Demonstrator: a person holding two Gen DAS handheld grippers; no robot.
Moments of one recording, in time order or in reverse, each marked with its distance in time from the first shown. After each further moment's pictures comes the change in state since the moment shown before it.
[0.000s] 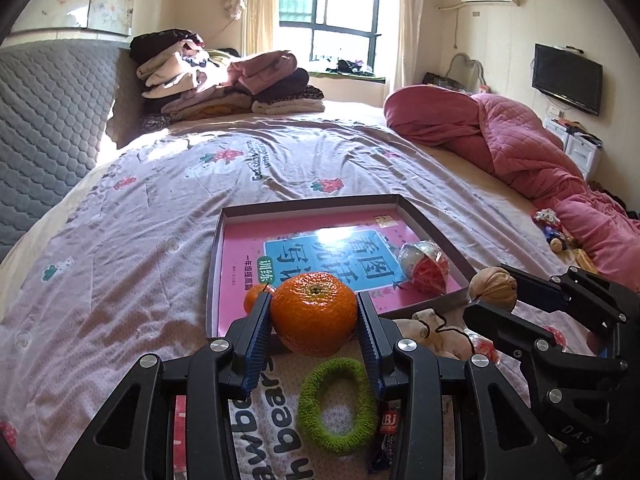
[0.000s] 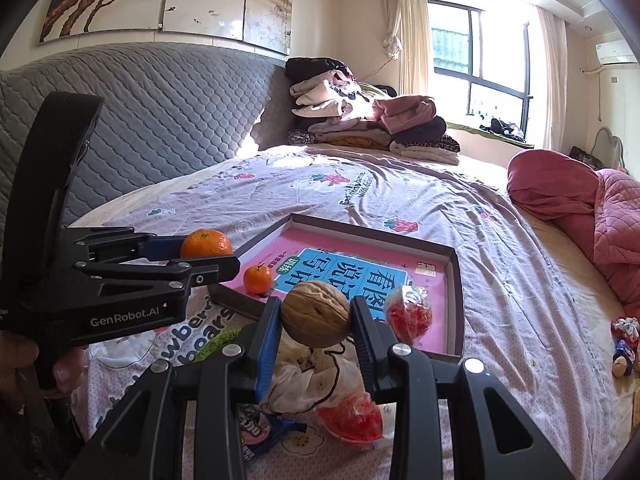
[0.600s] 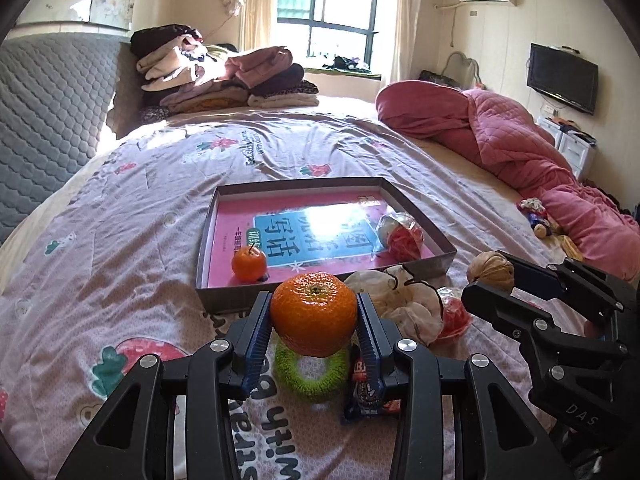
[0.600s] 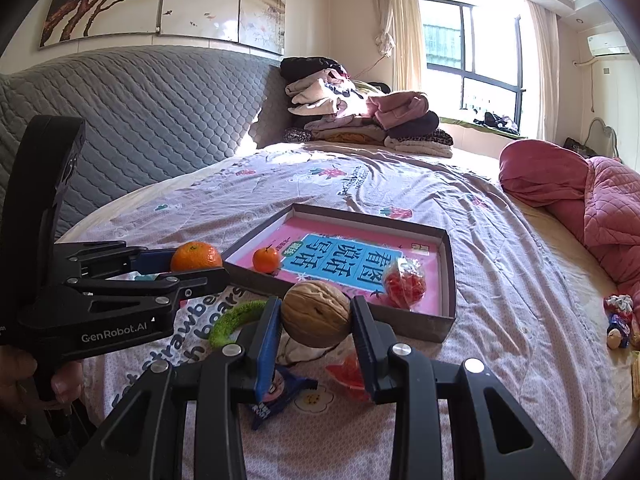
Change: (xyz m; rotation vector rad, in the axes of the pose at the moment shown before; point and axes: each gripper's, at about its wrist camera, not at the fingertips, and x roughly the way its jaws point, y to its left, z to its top) left arm -0.031 -0.015 -0.034 -0.011 0.013 -0.025; right arm -0.032 0.008 -0.020 0.027 0.001 -0.008
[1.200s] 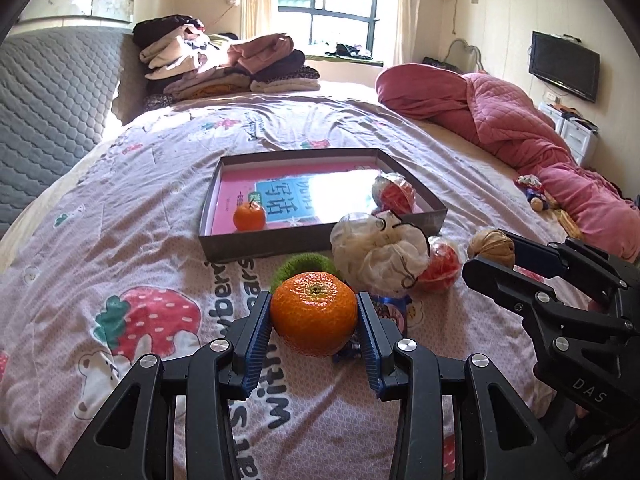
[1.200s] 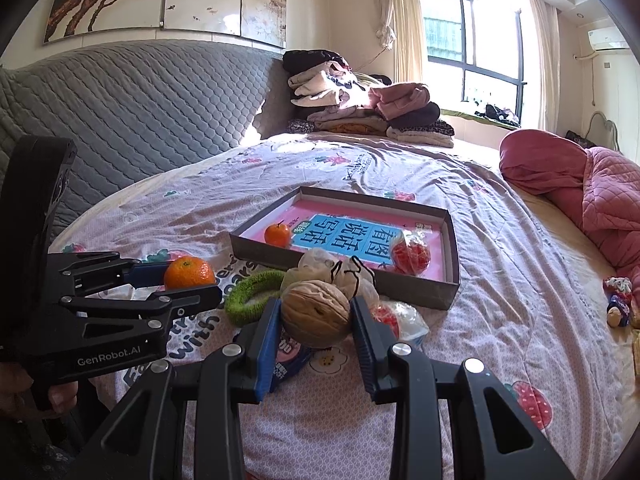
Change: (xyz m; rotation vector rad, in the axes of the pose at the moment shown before) left arm -0.022 -0.011 -0.042 0.007 0.047 0.021; right arm -0.021 0.012 -0.024 0.007 0.027 0.005
